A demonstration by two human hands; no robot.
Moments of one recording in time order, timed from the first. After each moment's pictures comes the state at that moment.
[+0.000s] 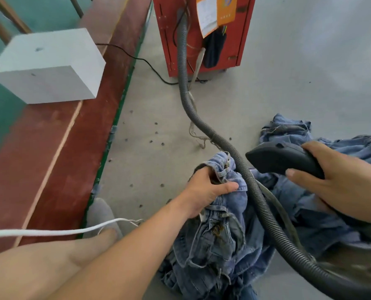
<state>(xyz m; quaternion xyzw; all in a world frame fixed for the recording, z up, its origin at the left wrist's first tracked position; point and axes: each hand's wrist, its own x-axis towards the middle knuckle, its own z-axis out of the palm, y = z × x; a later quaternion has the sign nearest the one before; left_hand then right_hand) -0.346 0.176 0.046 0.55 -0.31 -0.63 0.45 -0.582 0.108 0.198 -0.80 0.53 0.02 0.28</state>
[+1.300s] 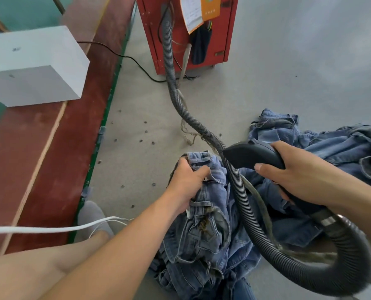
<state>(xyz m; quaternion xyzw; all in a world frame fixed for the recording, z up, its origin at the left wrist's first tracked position) -0.345 0.165 0.066 0.70 -0.25 -0.52 0.41 -0.562 0.103 0.179 -0.74 0.55 0.04 0.39</state>
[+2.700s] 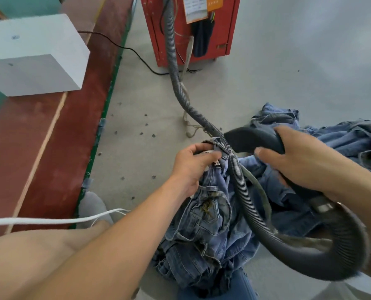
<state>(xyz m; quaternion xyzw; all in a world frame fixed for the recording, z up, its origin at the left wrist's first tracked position) -0.355 0.151 0.066 0.59 -0.14 -0.59 0.53 -0.552 0.103 0.184 -0.76 0.57 -0.01 0.31</state>
